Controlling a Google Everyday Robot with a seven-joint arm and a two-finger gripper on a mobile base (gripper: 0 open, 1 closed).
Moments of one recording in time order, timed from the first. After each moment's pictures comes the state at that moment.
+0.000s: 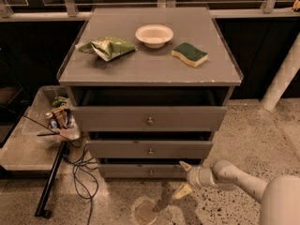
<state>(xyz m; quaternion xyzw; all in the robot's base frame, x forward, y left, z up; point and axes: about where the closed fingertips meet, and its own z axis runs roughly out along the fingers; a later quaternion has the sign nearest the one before) 0.567 -0.164 0.258 -0.52 0.75 0.24 0.35</state>
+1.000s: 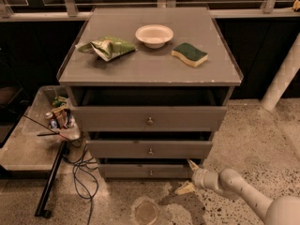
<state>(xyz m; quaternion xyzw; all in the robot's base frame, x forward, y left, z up) 0.600 -0.198 0.228 -0.47 0.75 0.20 0.43</state>
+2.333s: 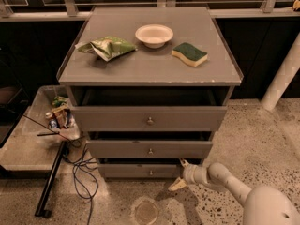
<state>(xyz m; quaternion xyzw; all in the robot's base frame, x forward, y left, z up) 0.629 -0.165 0.200 -0.51 0.72 0.19 0.43</state>
